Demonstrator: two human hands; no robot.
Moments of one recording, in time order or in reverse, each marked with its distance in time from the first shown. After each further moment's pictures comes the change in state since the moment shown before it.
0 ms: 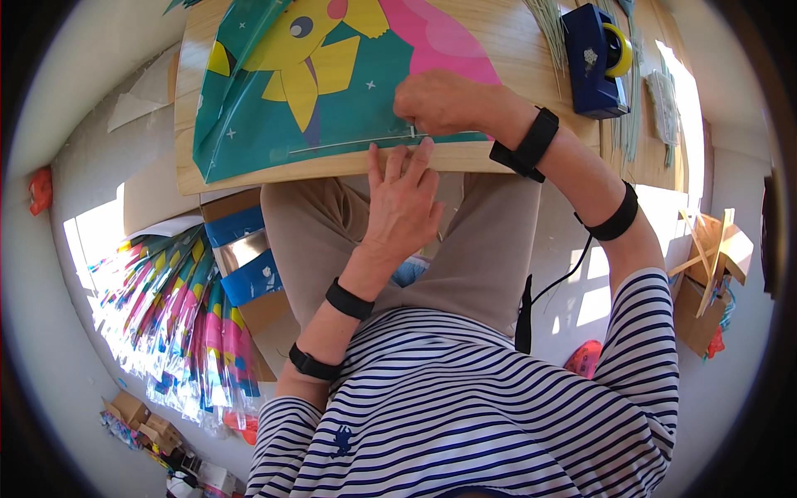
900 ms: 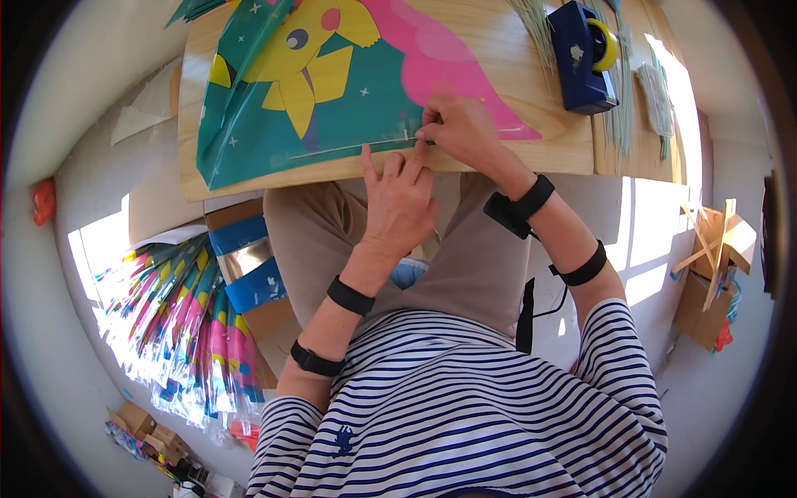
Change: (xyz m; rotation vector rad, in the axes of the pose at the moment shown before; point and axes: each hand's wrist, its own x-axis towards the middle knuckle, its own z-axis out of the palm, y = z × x) left_hand 0.004 0.002 0.003 0.080 0.022 0.008; right_hand -0.044 -0.033 0.033 0.362 0.432 0.702
